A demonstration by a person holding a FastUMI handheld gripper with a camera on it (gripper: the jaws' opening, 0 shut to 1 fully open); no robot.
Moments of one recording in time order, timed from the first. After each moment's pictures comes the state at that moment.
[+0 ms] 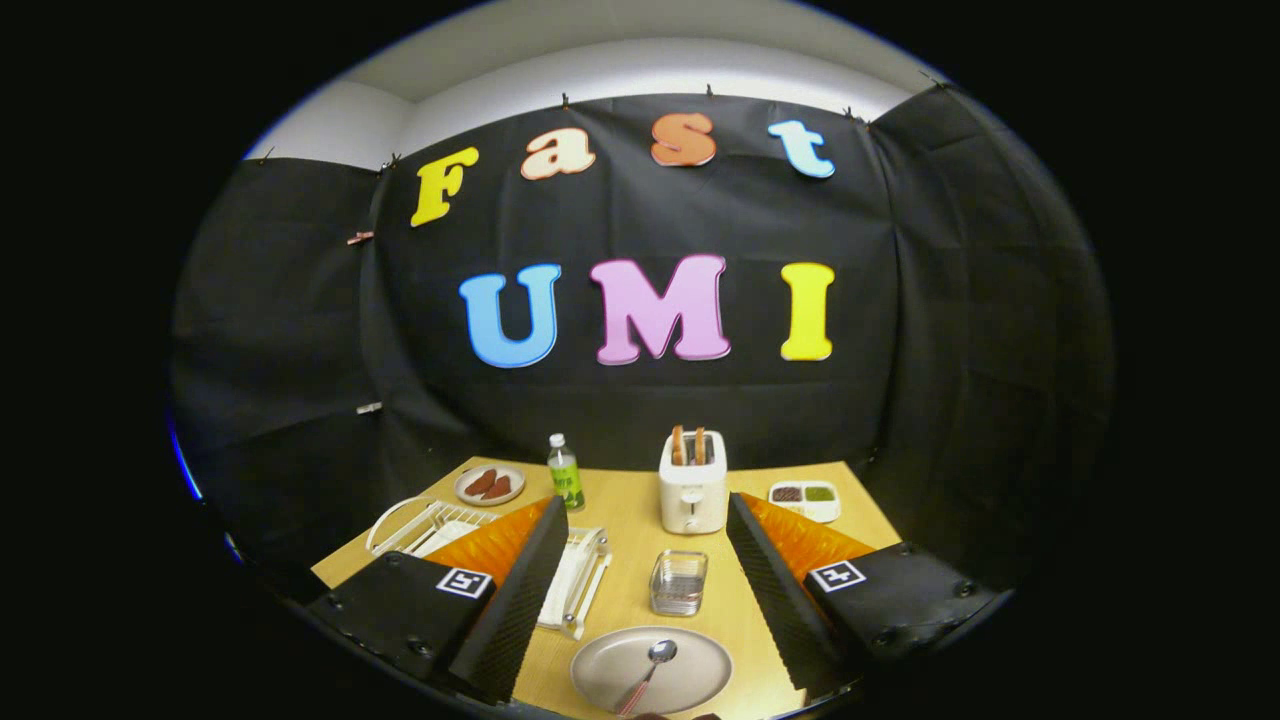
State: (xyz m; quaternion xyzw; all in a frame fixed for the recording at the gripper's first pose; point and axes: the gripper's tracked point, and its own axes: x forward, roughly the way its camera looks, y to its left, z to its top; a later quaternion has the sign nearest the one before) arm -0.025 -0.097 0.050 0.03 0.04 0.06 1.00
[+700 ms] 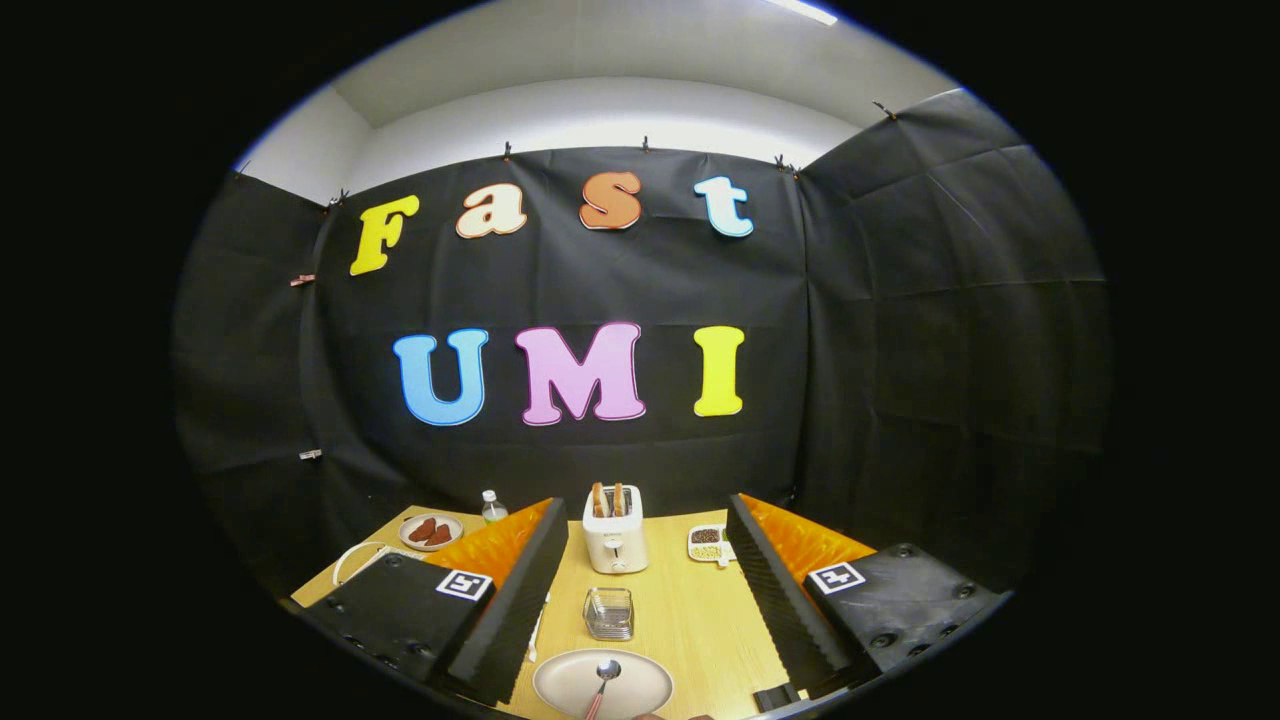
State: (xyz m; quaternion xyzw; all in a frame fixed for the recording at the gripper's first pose) arm -0.056 -0.158 0.090 0.04 0.00 -0.04 1.00
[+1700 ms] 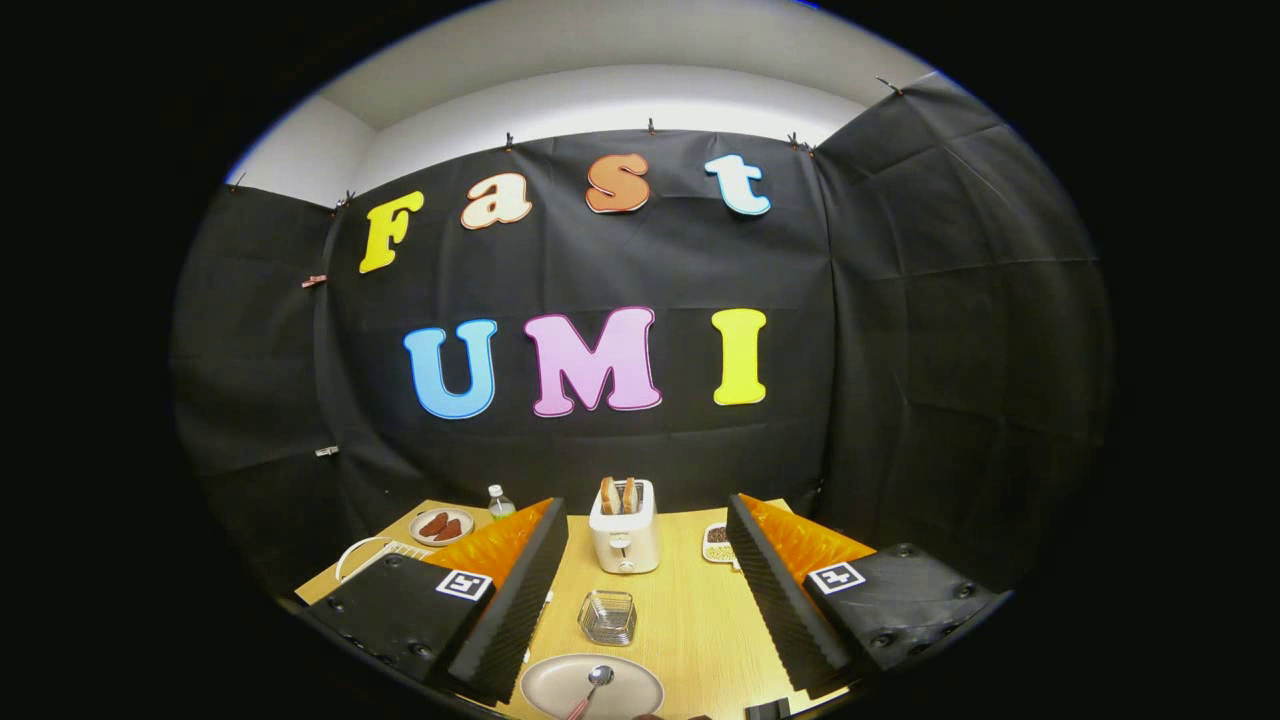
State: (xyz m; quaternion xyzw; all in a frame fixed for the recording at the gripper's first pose) arm -0.015 -0.184 0.076 0.06 0.02 0.01 1.00
